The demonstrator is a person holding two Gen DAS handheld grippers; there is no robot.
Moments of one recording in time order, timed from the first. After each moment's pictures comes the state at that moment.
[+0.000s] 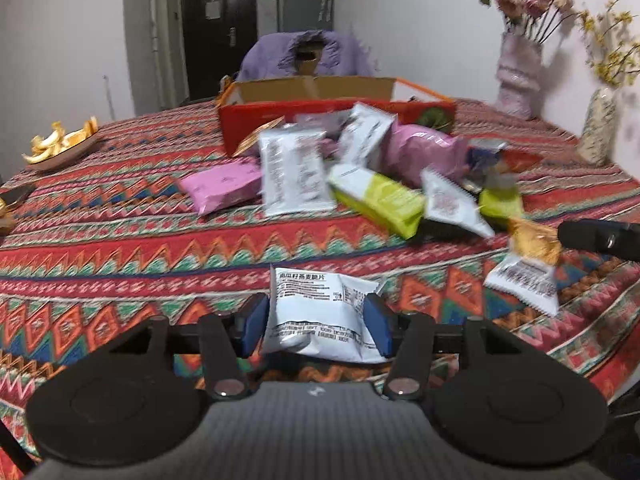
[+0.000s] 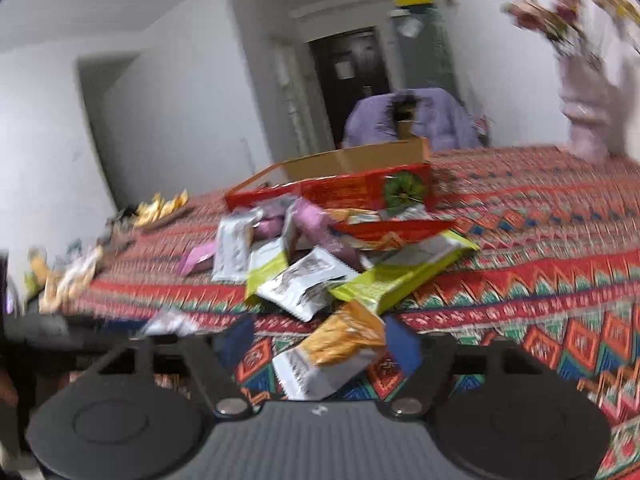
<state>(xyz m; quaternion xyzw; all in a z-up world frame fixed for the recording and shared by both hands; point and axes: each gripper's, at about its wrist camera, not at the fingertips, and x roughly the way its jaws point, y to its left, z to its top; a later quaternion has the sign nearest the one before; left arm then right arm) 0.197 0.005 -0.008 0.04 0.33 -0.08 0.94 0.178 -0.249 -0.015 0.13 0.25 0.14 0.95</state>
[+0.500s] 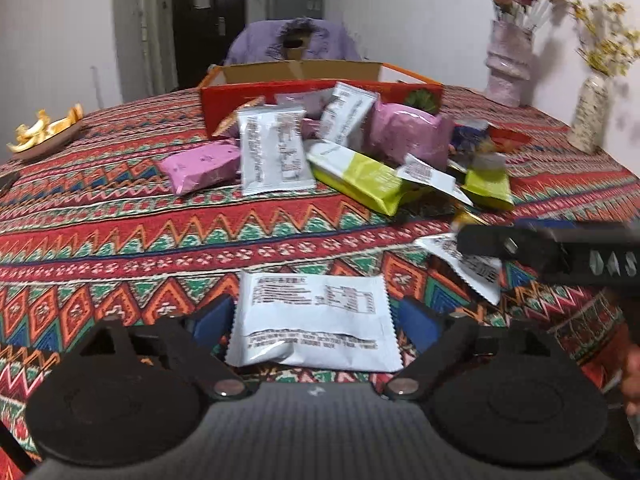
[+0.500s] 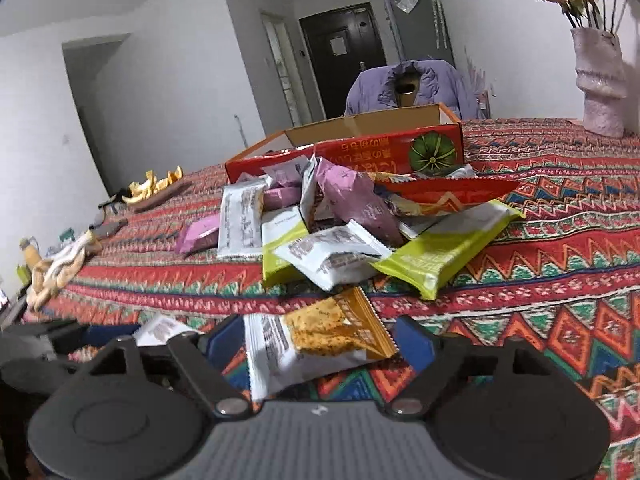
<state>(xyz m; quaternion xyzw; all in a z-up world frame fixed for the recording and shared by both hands) 0.196 -0.004 -0.020 0.04 0.34 -0.11 0.93 0.206 -0.191 -0.031 0.11 0.28 0.16 0.94</state>
